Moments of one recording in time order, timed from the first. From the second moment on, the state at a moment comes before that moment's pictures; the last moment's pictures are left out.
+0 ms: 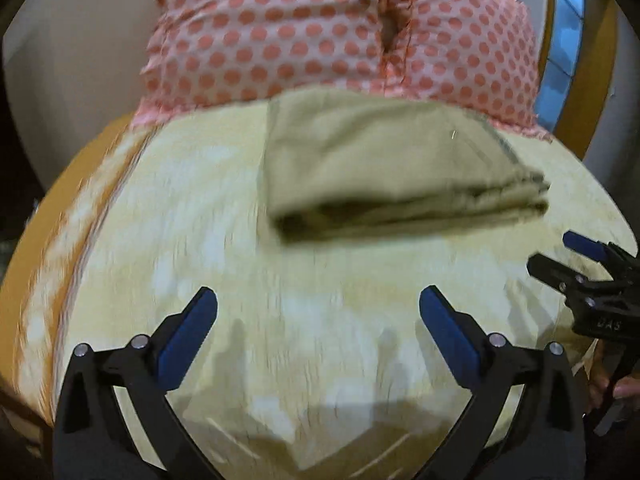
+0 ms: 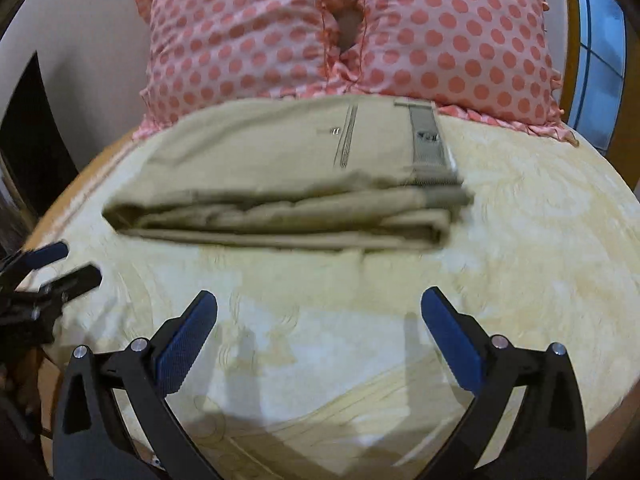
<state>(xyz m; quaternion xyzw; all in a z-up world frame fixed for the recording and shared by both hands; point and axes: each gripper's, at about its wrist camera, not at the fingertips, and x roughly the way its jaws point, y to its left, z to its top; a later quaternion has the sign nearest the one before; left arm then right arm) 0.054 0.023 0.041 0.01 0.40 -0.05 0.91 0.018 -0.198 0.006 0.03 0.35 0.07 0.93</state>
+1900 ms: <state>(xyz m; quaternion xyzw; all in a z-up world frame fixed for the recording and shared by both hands) 0.046 0.017 0.017 0.02 0.38 -0.03 0.92 0.008 -0.188 -0.010 0.02 0.34 0.00 0.94</state>
